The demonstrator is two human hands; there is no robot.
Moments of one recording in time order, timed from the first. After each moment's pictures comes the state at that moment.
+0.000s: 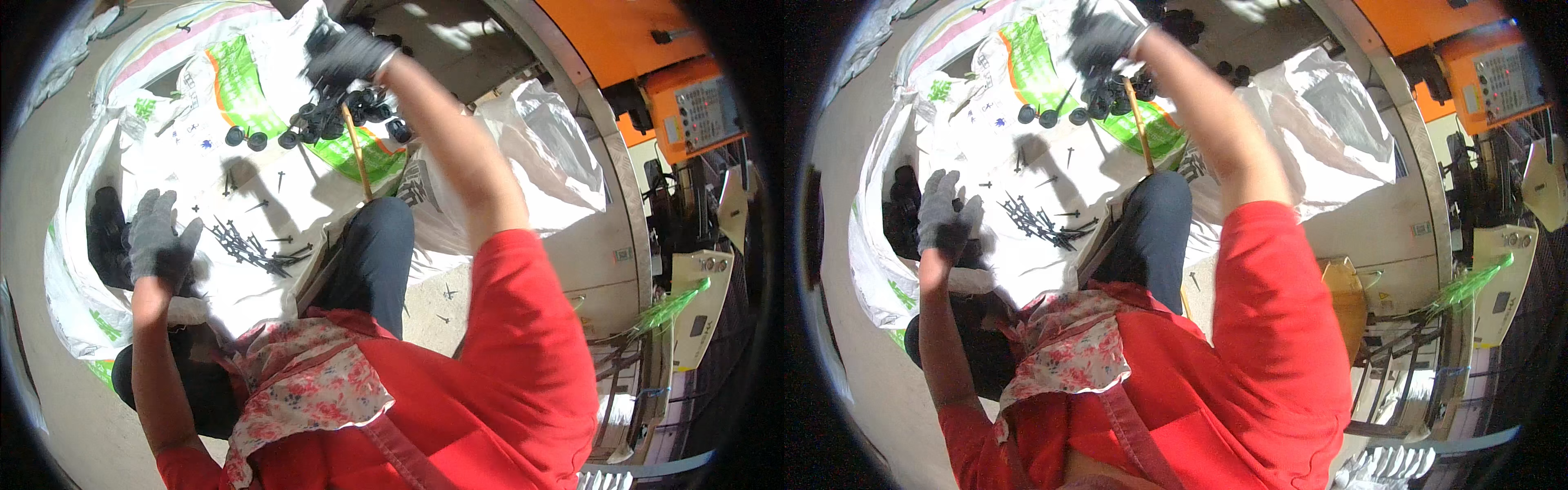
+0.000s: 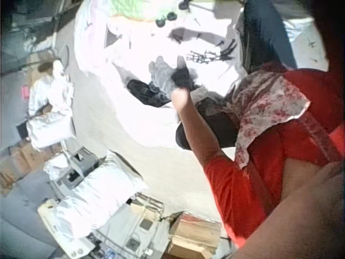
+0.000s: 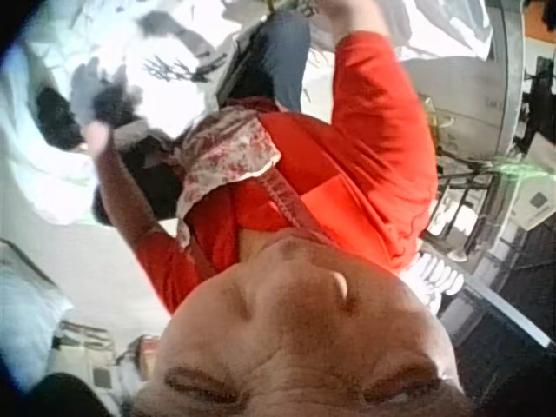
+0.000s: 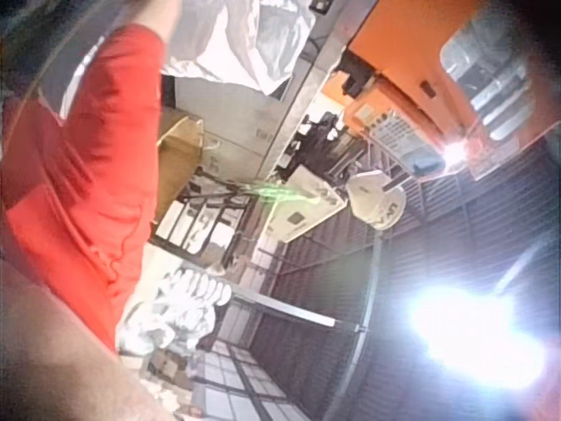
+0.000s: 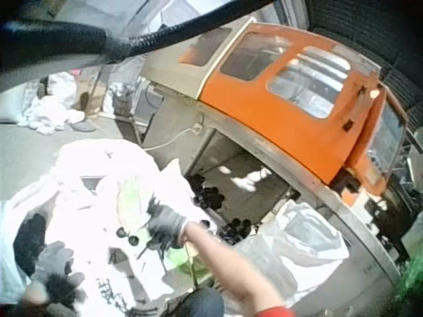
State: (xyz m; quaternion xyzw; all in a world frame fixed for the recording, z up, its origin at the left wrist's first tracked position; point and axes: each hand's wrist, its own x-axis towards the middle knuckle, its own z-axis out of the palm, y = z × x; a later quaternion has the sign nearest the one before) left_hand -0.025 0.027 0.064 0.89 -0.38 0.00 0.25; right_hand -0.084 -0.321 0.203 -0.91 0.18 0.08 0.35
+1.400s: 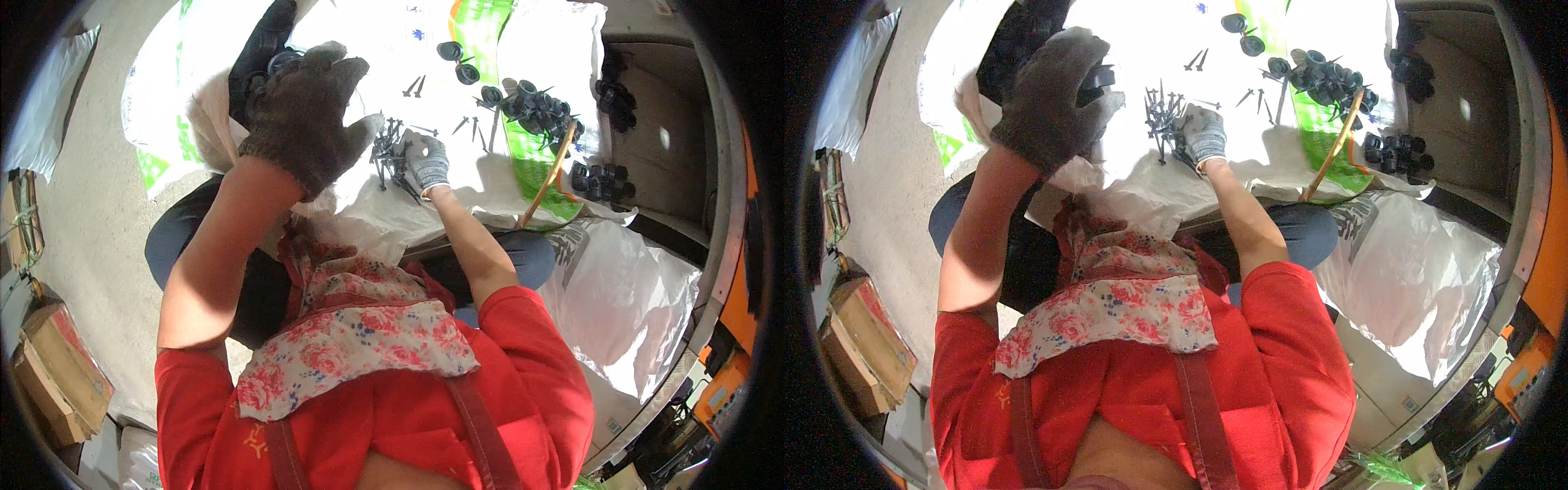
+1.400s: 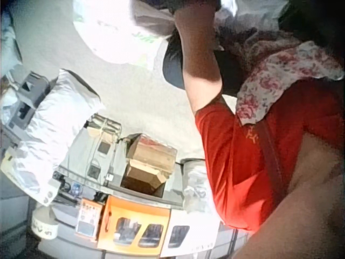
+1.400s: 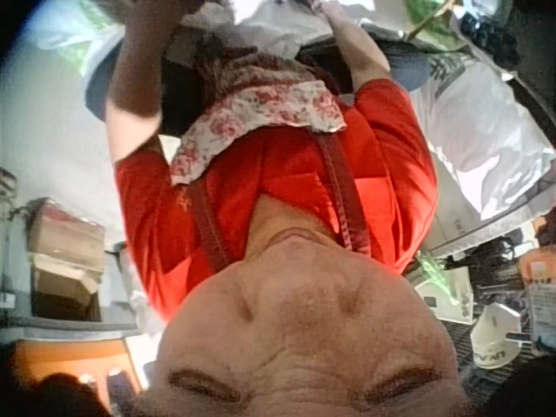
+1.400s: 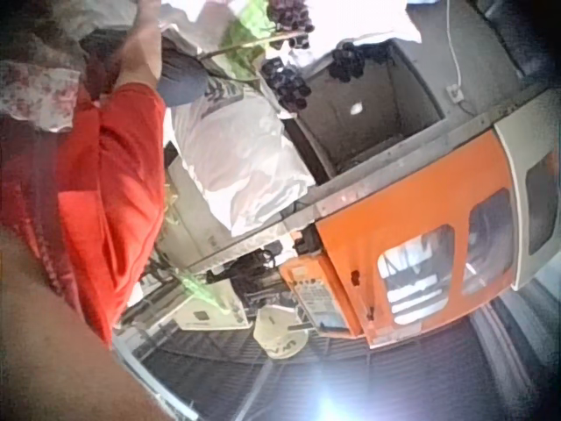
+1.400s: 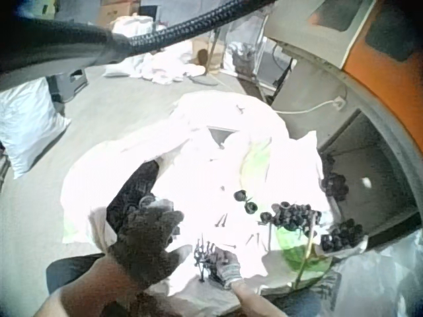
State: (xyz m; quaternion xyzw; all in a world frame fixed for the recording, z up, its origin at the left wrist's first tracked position) left_hand -0.005 0.059 0.038 0.87 -0.35 0.10 0.32; right_hand -0.104 -0.183 -0.169 -0.94 0.22 -0.05 0.24
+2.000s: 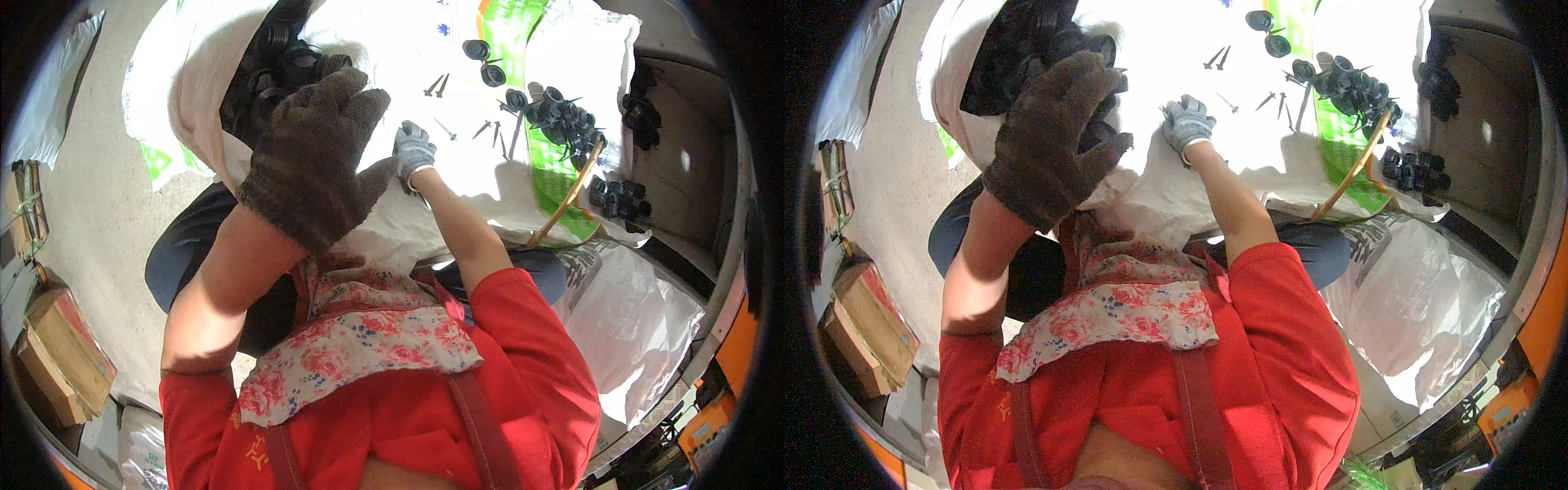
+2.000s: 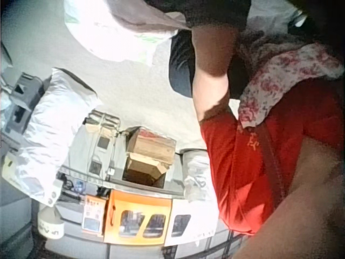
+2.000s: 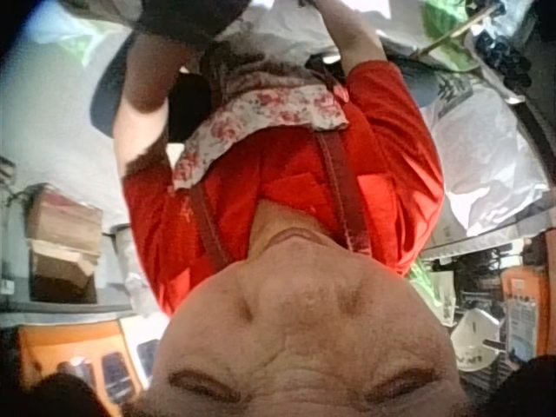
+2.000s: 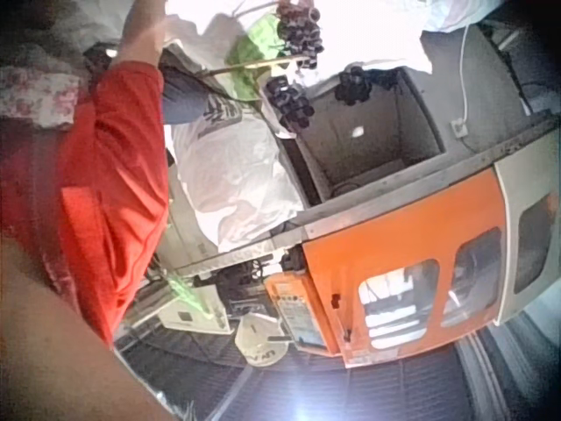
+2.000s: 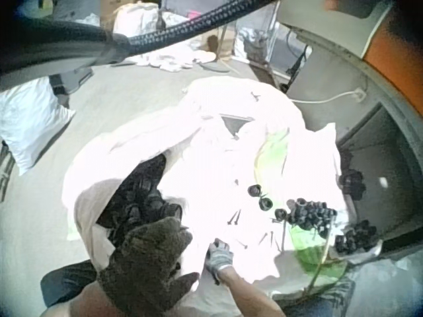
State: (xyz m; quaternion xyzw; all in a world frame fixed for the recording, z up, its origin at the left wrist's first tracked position) left_hand -0.012 0.064 0.051 0.89 -0.36 0.02 0.28; right_hand -0.064 -0.157 -0.221 -0.96 0.13 0.21 0.14
